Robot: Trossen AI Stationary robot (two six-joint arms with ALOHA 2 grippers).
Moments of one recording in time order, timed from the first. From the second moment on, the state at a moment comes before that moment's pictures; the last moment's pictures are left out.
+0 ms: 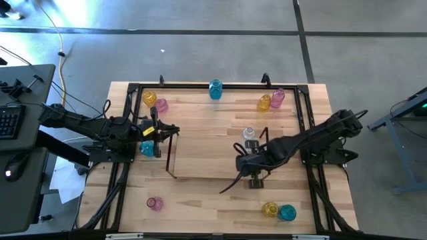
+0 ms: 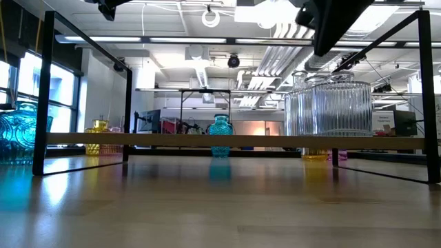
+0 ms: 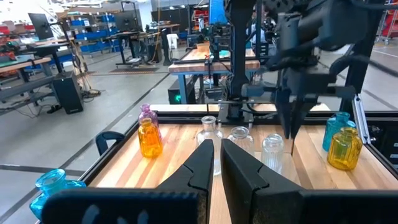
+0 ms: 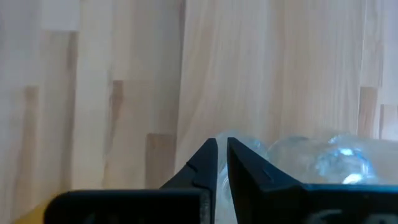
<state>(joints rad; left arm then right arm) -0.26 0.69 0.55 0.09 -0.44 0.06 0.38 1.62 1.40 -1.01 0.14 0.30</state>
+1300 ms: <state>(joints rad) -0.25 0.69 0.34 0.47 -0.23 0.08 0.14 0.99 0.84 -0.27 0.14 -0.13</state>
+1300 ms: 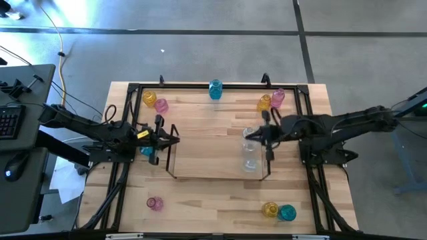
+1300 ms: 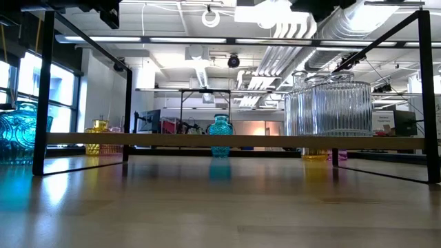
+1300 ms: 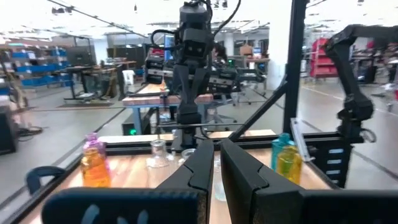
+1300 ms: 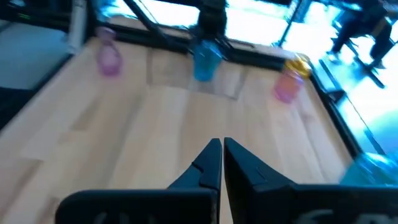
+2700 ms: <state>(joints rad) -0.19 0.68 0.34 0.47 -0.23 0.08 0.34 1.56 1.30 -1.04 -0.01 0.36</state>
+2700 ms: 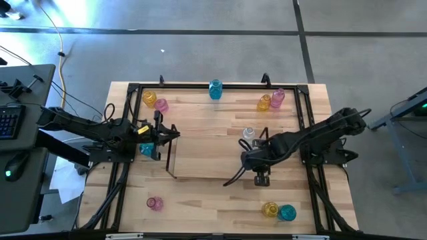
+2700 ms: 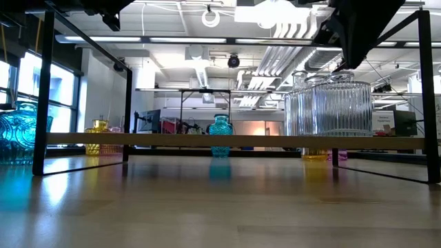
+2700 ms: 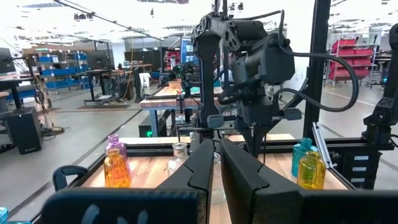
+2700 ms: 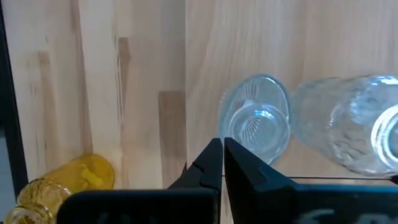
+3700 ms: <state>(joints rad) -0.19 0.68 0.34 0.47 -0.23 0.08 0.32 1.57 1.29 -1.07 0.05 0.36</state>
